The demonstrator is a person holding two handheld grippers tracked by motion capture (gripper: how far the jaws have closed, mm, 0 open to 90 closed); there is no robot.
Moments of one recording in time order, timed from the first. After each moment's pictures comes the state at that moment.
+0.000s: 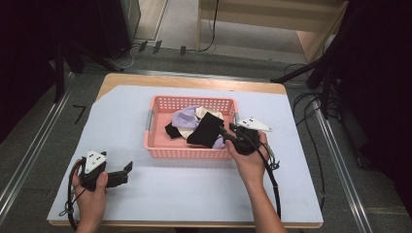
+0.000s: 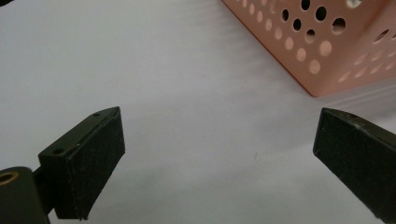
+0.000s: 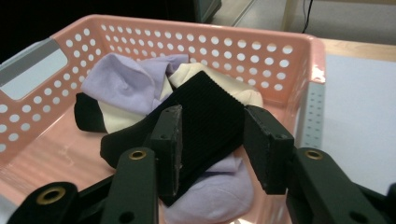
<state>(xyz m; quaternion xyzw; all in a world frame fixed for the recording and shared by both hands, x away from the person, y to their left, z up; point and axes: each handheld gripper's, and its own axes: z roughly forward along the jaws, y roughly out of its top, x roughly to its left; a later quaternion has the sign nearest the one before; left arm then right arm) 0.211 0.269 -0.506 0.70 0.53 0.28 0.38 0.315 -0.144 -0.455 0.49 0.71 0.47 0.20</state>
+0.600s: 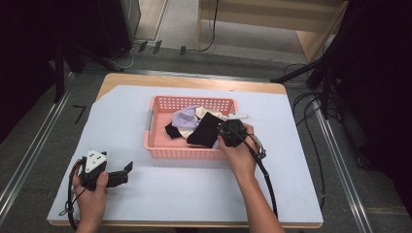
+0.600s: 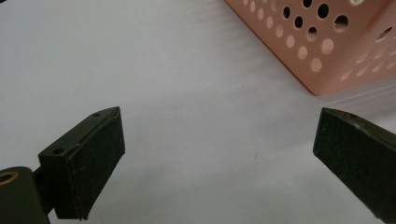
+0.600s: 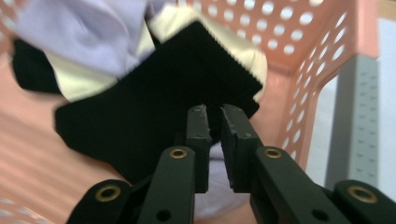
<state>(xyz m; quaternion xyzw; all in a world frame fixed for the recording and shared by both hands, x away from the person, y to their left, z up) 0.212 0.269 -0.507 0.71 0.53 0.28 0.38 0.344 -0.112 -0.465 0.50 0.77 0.33 0.20</state>
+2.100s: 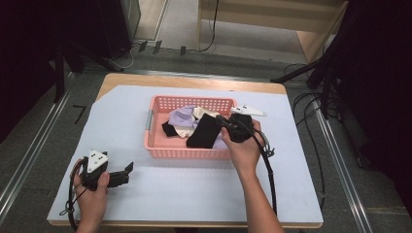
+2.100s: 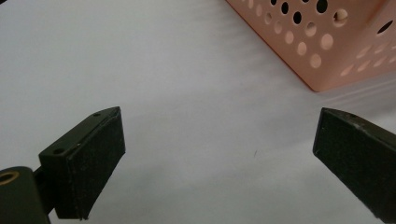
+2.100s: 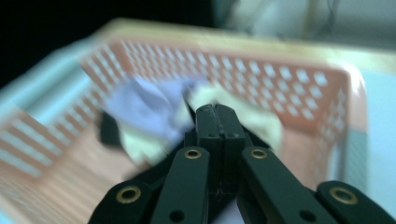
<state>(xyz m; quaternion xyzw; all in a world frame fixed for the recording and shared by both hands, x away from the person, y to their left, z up) 0.212 0.267 -0.507 0.71 0.52 0.28 0.37 0.340 -0.127 -0.435 0.49 0.73 0.46 0.16</state>
